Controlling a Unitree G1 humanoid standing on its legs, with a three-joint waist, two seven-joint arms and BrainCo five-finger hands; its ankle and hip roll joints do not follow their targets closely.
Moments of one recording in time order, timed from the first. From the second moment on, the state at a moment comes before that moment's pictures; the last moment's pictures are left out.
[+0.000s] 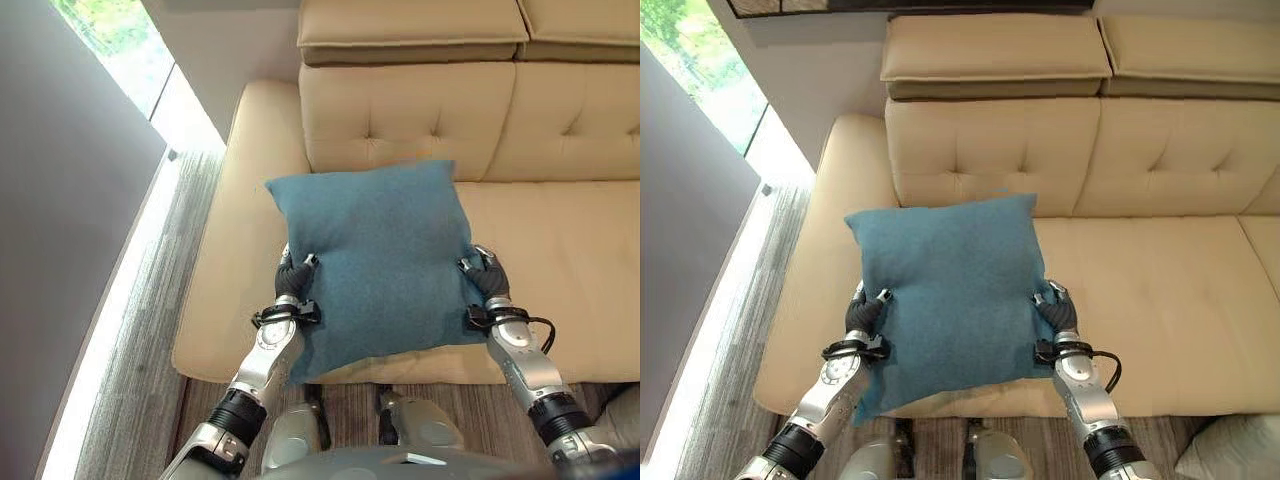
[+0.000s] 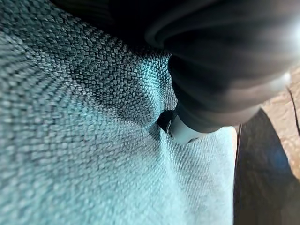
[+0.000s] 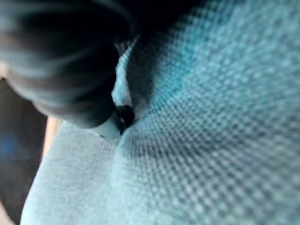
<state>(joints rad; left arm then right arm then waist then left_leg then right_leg) -0.15 0.20 -0.36 0.30 -0.52 -0.16 0.35 -0.09 -0.37 0.21 0.37 0.33 -0.15 -0.24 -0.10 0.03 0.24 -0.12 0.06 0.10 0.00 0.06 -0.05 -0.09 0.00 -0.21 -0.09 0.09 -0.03</state>
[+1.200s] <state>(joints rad) -0.56 0.26 -0.35 0.48 -0.46 -0.17 0.47 -0.58 -0.43 0.31 0.51 0.13 -0.12 -0.43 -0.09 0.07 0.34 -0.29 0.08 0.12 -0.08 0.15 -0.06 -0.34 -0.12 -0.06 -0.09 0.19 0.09</state>
